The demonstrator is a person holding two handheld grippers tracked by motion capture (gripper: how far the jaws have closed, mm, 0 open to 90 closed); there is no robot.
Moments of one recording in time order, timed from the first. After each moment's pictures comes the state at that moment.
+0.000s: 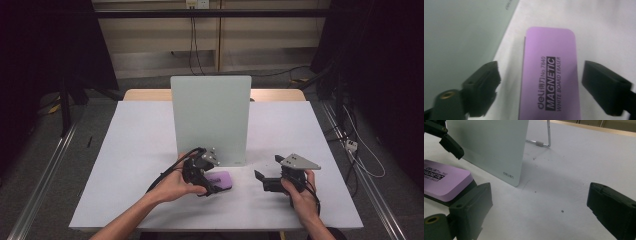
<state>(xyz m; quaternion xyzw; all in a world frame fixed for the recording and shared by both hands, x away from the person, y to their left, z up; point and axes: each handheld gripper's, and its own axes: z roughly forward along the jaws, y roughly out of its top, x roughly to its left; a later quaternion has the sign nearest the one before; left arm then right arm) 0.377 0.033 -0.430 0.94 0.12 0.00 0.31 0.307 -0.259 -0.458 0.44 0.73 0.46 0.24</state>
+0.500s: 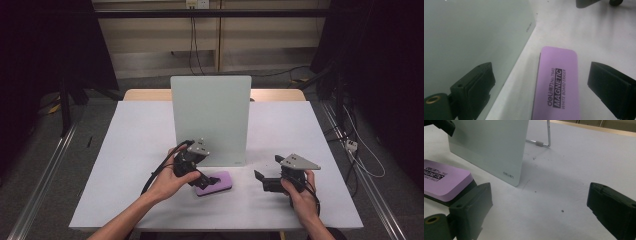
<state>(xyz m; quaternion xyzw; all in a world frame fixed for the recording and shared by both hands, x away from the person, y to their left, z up) 0.379 0.058 -0.408 0.91 0.17 0.03 0.38 0.307 -0.258 -0.458 0.44 0.73 0.46 0.24</state>
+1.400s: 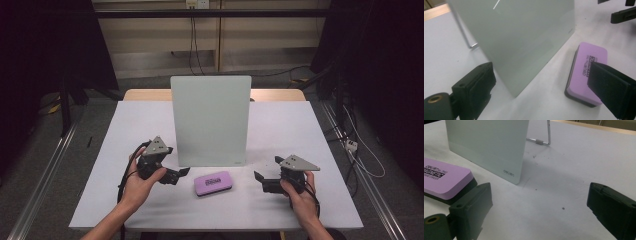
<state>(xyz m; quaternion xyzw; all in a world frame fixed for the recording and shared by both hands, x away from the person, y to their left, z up) 0.369 0.149 -0.405 0.85 0.28 0.10 0.44 0.304 -0.257 -0.458 0.45 0.73 0.45 0.24</state>
